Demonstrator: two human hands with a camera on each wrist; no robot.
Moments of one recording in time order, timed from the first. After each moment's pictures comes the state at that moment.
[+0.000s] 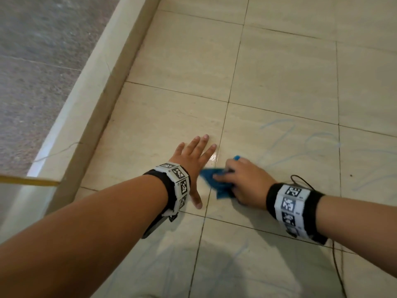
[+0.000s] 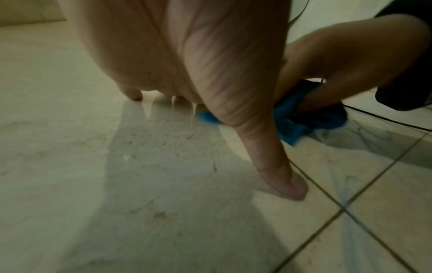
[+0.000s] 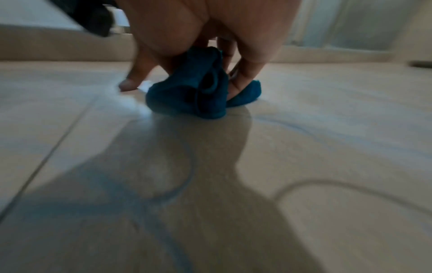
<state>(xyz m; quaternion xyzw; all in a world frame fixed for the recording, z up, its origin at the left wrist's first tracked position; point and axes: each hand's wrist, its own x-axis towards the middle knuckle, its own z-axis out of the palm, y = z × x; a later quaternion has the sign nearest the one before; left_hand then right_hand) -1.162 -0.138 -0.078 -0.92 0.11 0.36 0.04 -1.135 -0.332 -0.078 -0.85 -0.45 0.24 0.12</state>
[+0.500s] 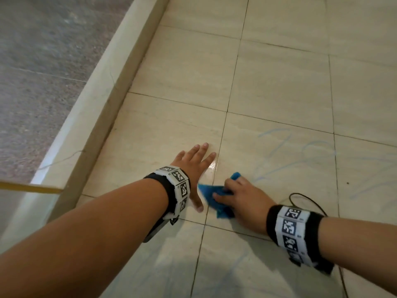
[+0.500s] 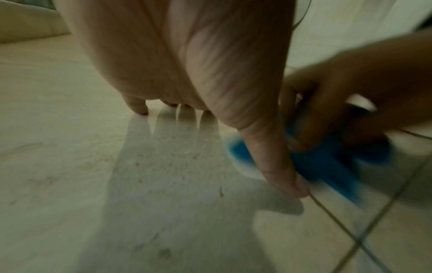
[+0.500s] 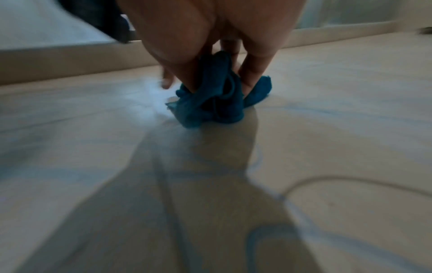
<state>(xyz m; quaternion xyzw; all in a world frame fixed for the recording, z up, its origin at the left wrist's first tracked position) -1.157 -0.135 -0.069 -0.92 0.11 0.38 0.00 -1.162 -0.338 -0.074 -0.84 -0.47 0.24 0.09</state>
